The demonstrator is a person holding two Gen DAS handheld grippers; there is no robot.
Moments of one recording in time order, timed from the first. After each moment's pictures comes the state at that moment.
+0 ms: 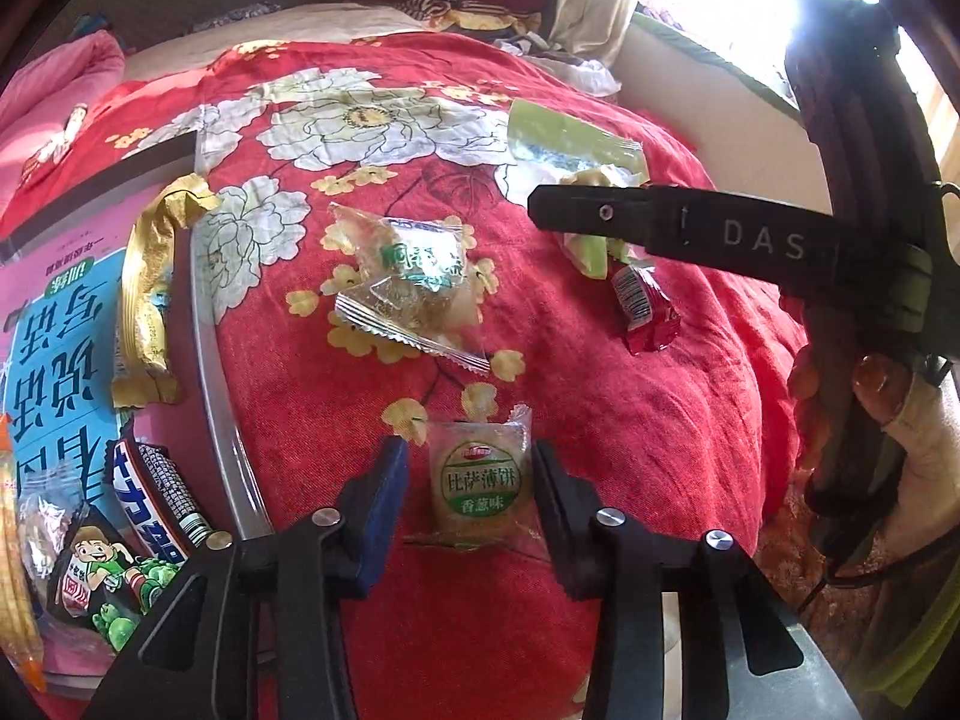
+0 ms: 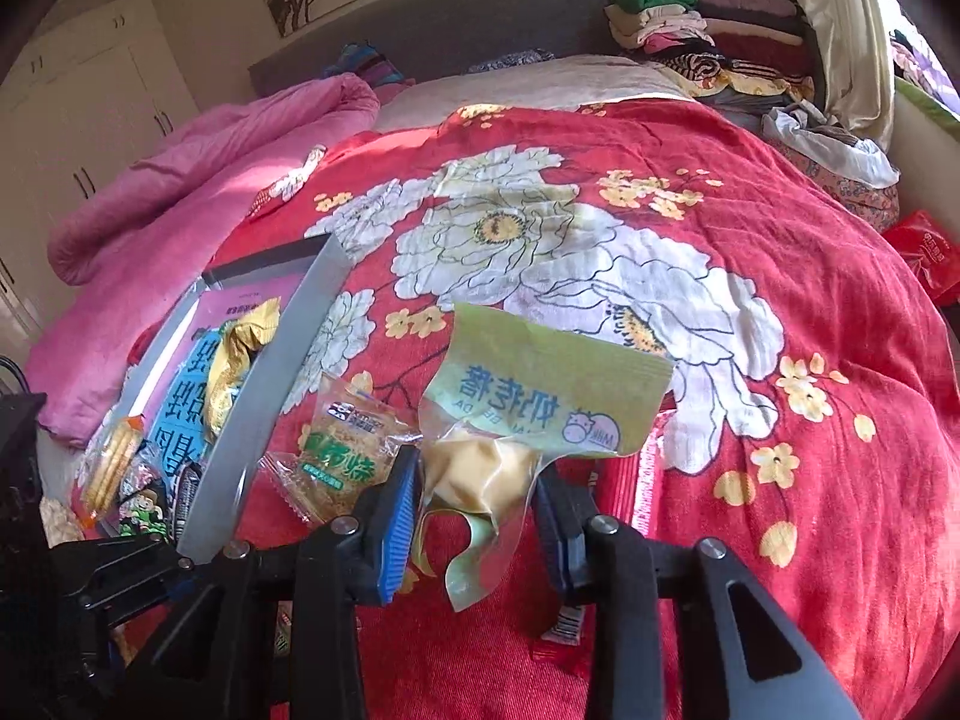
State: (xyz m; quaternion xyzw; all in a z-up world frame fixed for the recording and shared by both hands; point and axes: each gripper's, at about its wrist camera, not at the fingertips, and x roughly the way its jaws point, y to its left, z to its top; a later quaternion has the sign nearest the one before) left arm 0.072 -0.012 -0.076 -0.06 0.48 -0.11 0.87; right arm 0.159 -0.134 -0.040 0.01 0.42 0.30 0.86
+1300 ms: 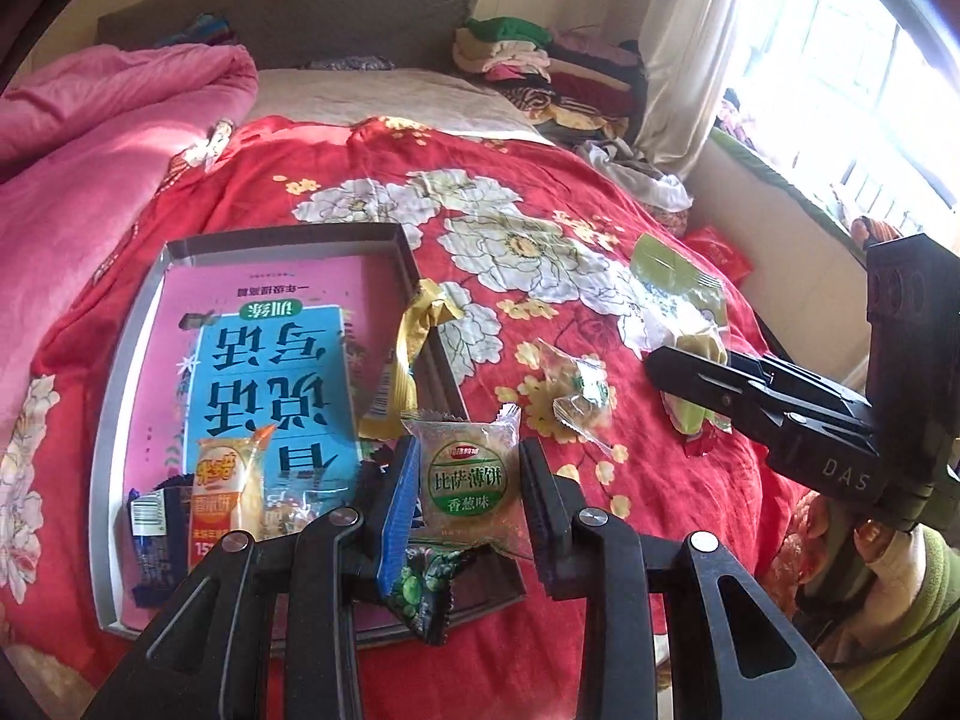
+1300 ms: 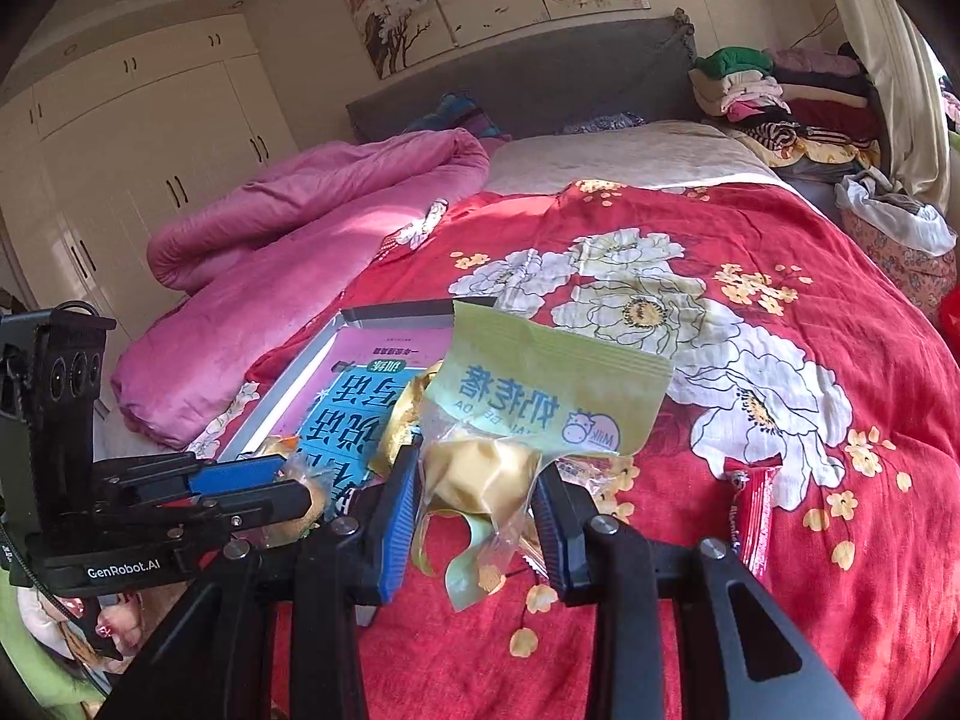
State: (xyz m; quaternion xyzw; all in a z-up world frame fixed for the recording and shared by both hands) left arm 0.025 0.085 -0.003 -0.13 0.40 0.00 0.91; right arm 0.097 -0.088 0.011 0.00 0.35 0.40 0.85
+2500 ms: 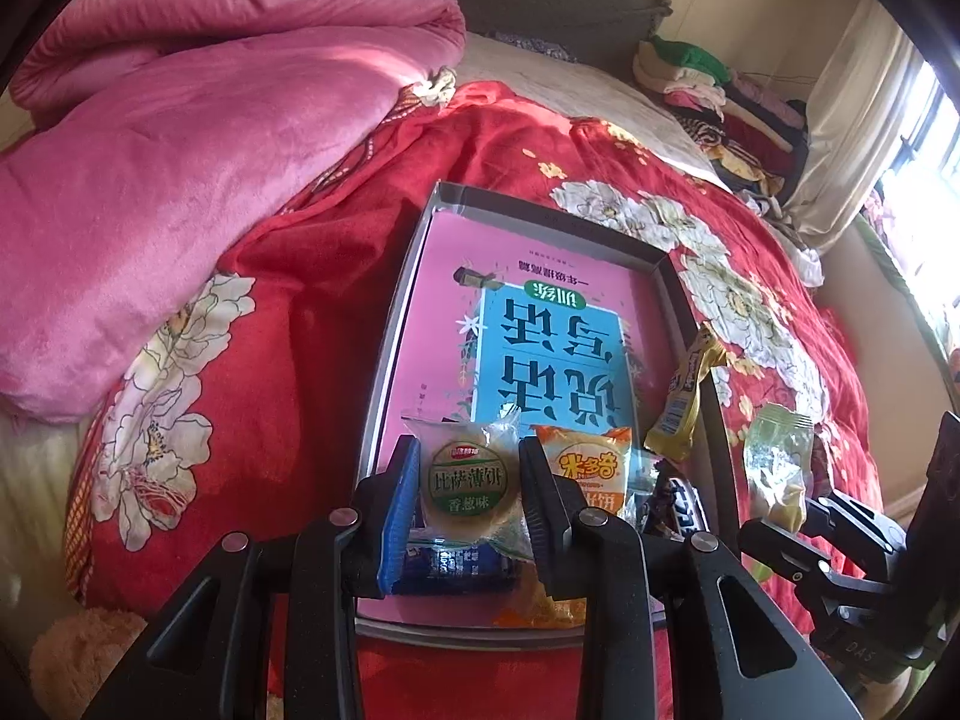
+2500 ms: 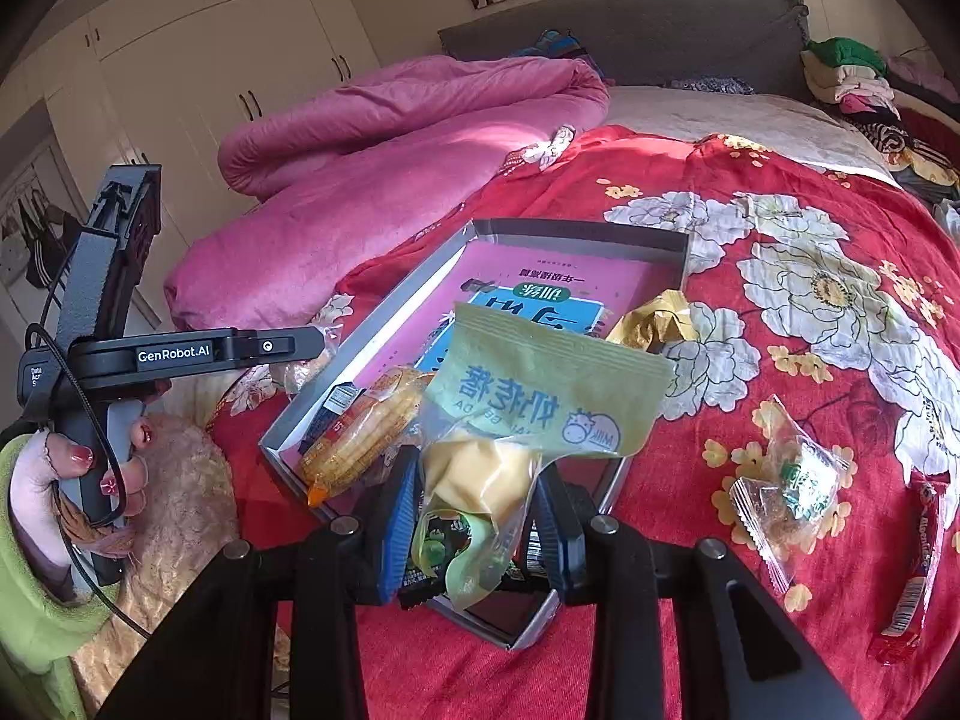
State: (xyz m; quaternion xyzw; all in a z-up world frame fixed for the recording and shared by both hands) left arm -0.012 0.222 -0.021 -0.21 0.43 0.16 0.86; right arm 0.057 0.016 -0.018 -0.06 0.39 0.49 0.78
